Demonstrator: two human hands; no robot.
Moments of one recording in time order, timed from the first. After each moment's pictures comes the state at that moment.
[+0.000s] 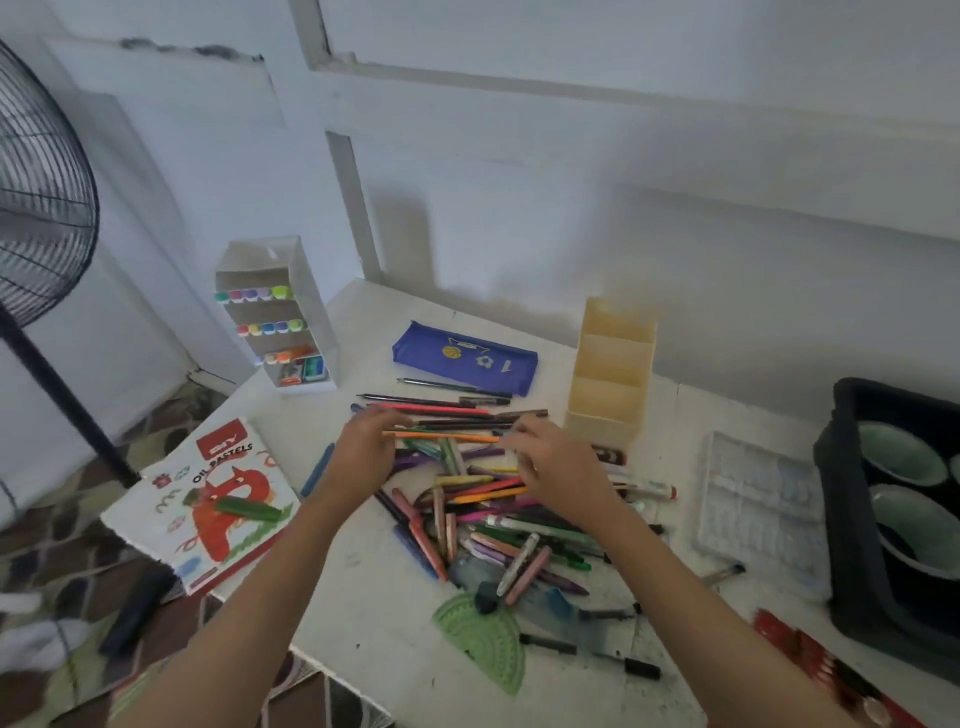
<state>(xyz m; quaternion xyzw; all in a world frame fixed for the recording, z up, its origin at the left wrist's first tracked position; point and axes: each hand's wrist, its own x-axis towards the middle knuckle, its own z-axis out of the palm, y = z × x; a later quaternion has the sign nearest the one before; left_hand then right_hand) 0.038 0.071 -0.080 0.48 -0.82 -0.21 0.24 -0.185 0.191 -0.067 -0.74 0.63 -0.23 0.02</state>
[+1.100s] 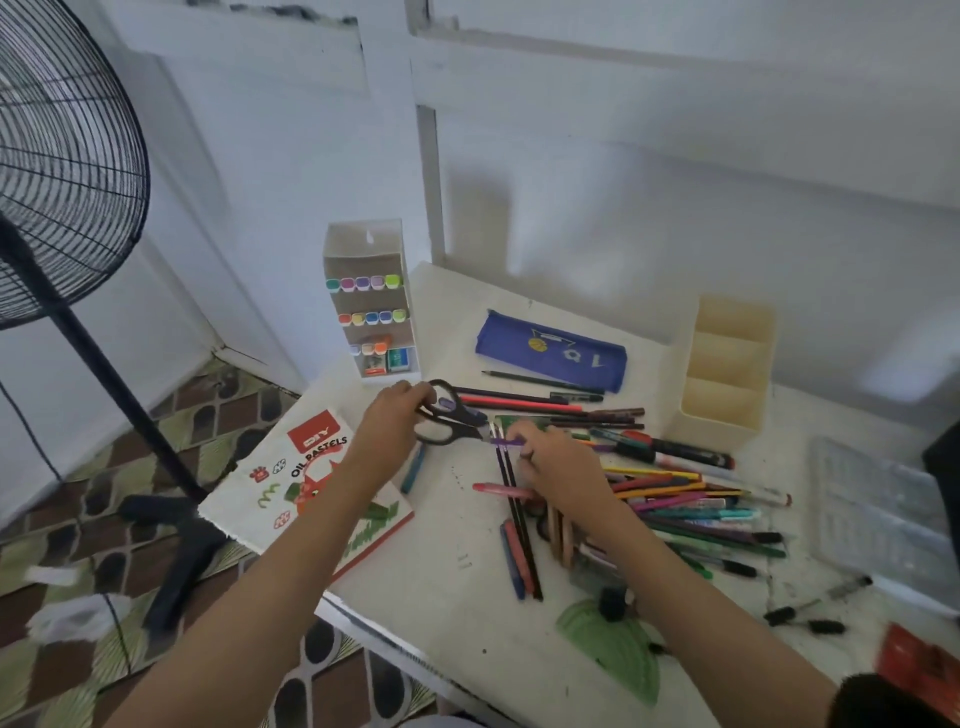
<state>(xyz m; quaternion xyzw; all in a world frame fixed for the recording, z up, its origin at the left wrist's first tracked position) 0.119 0.014 -0.068 0.48 -0.85 -0.17 0.14 -0.071 0.127 -0.079 -0.66 0.73 -0.13 0.12</state>
